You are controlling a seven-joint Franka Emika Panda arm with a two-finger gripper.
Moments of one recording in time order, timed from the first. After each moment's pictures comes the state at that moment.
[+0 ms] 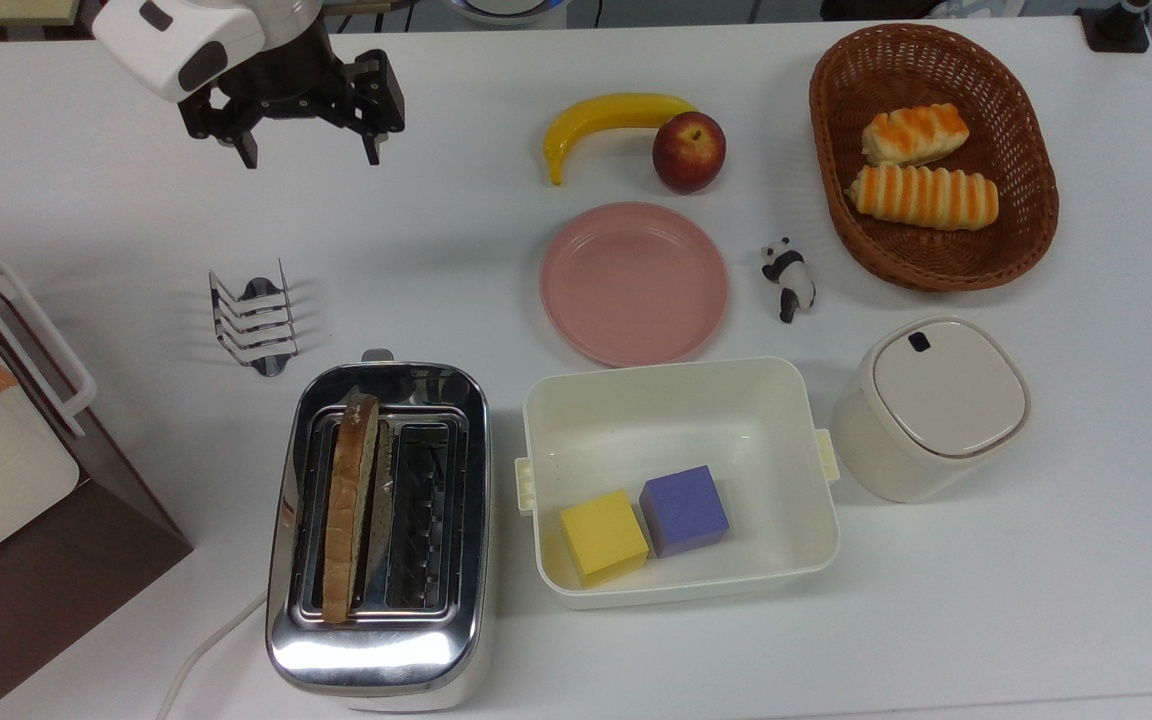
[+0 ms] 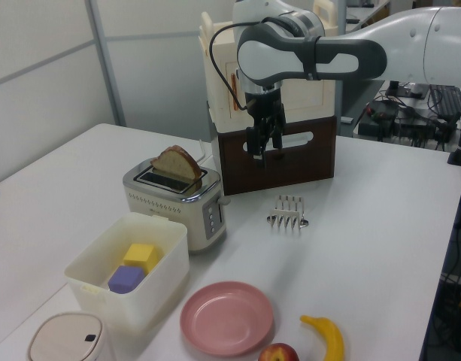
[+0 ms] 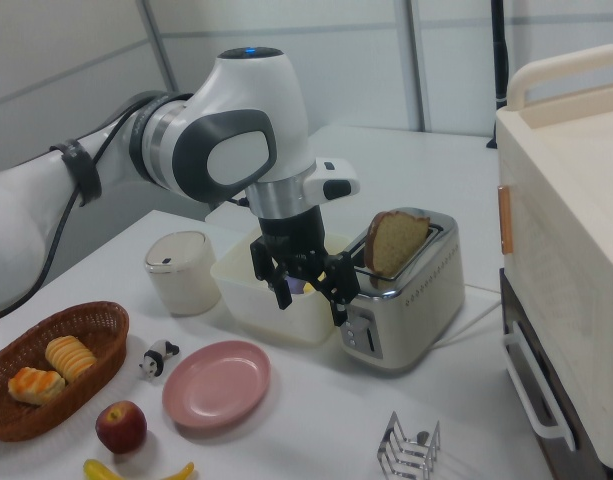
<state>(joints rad) -0.15 0.29 0.00 -1.35 -0.05 1.60 -0.22</state>
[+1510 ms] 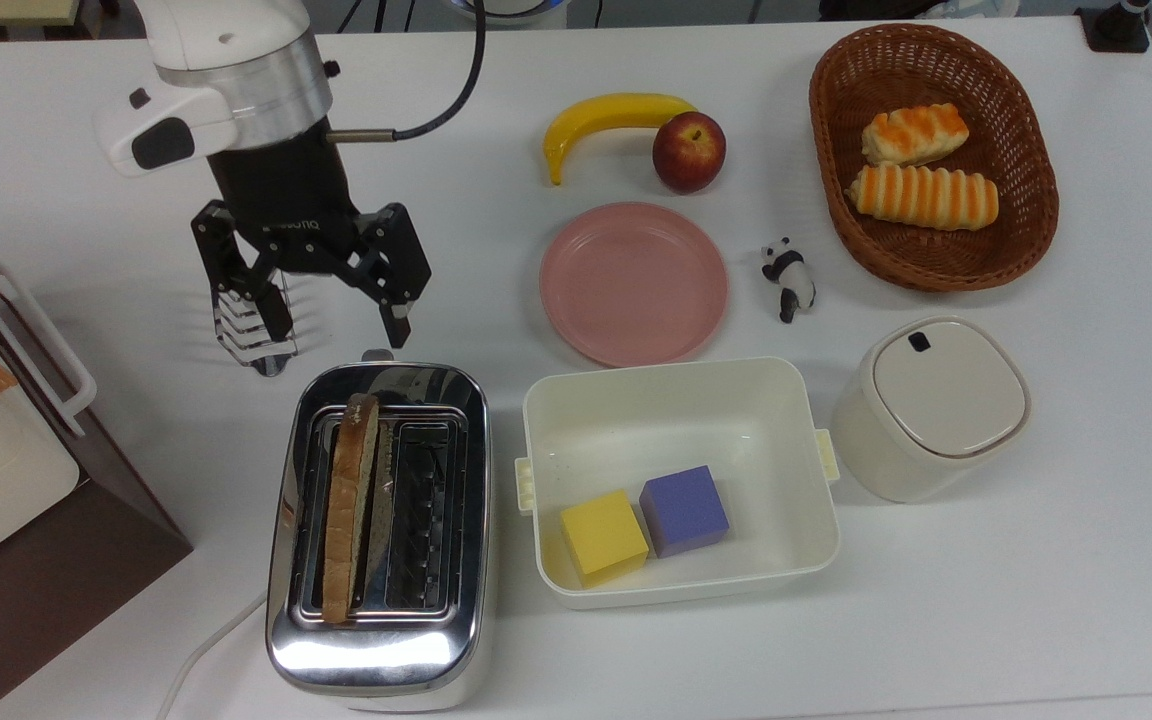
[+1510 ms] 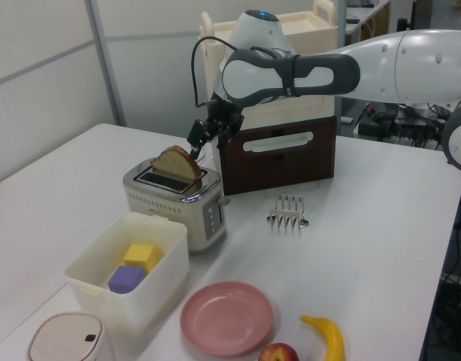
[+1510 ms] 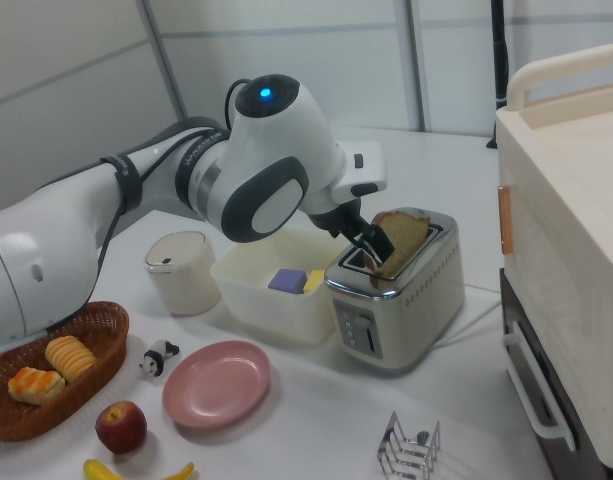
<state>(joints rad) -0.15 0.40 0.01 -1.36 0.21 2.18 -0.03</state>
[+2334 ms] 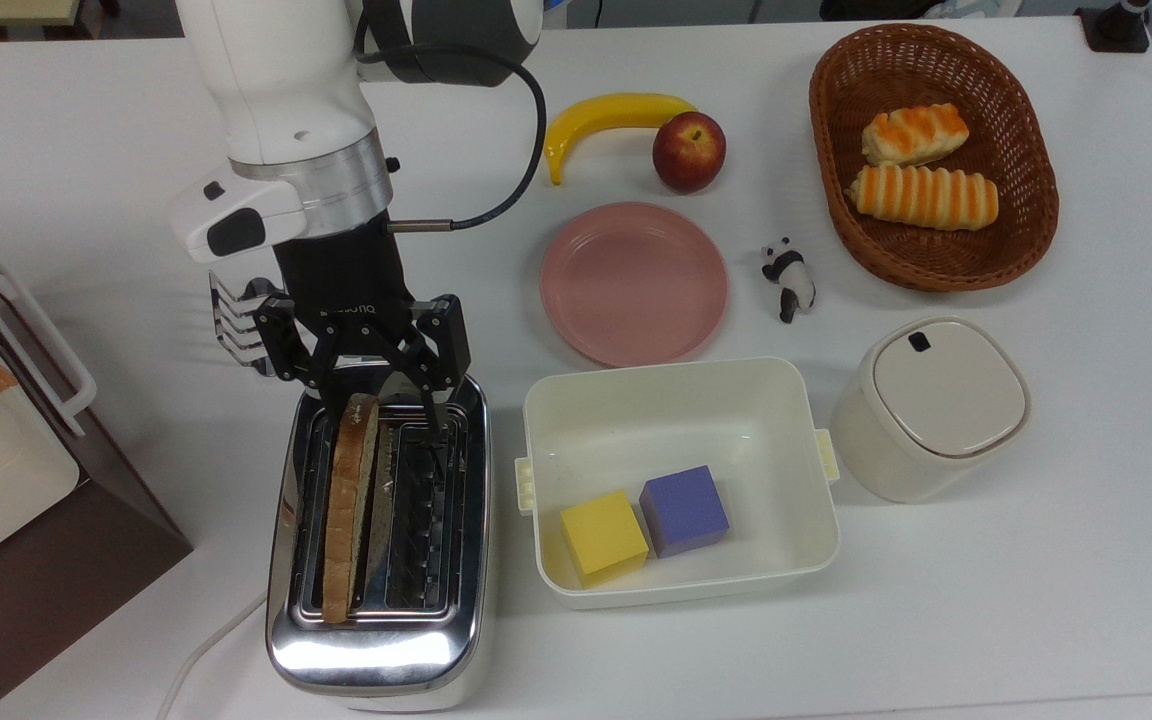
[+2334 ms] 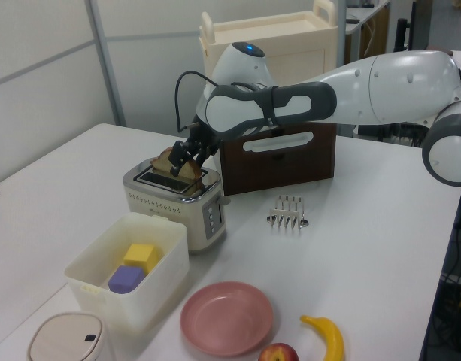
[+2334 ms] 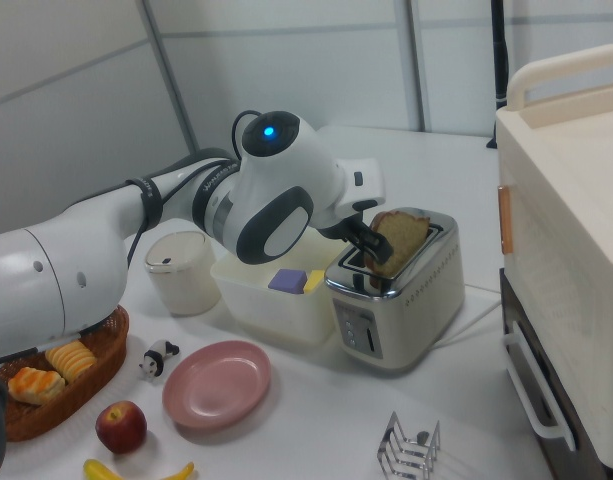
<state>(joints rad) -0.10 0.50 0.02 -1.37 0.23 2.38 -0.02</state>
